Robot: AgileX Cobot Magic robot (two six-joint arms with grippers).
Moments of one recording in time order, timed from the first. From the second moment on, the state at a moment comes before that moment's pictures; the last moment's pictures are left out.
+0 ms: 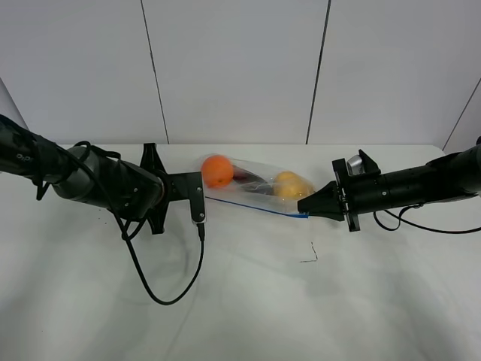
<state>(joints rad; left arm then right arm) -0.55 2.02 -0.99 1.76 0.40 -0.64 -0.07 2.08 -1.01 1.41 1.19 -0.97</state>
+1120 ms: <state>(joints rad) -0.51 2.02 -0.99 1.75 0.45 -0.75 -0.07 2.08 -1.01 1.39 1.20 -0.97</state>
